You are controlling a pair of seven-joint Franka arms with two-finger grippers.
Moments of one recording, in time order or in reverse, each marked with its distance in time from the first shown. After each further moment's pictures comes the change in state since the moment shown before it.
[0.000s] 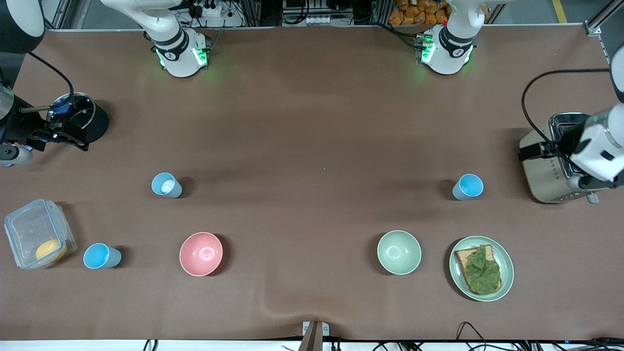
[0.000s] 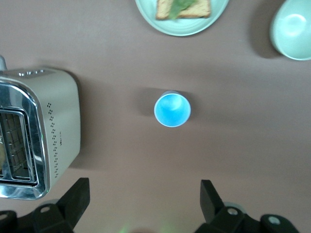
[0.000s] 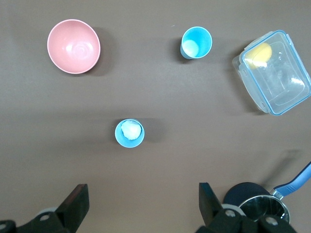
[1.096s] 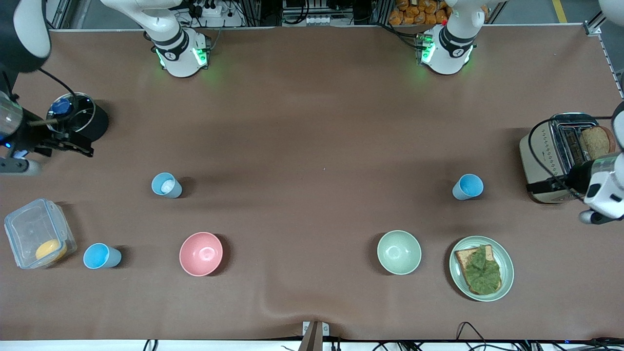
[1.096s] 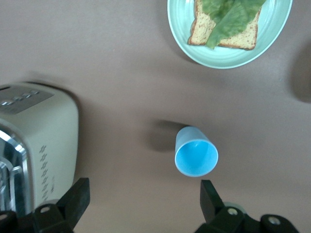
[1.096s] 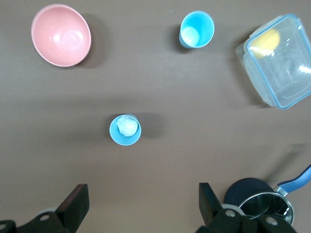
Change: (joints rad) left arm 0.081 0.183 -0.006 0.008 -0.019 0.188 0.004; right arm -0.005 0.071 -0.008 -0.008 0.003 0.002 0.003
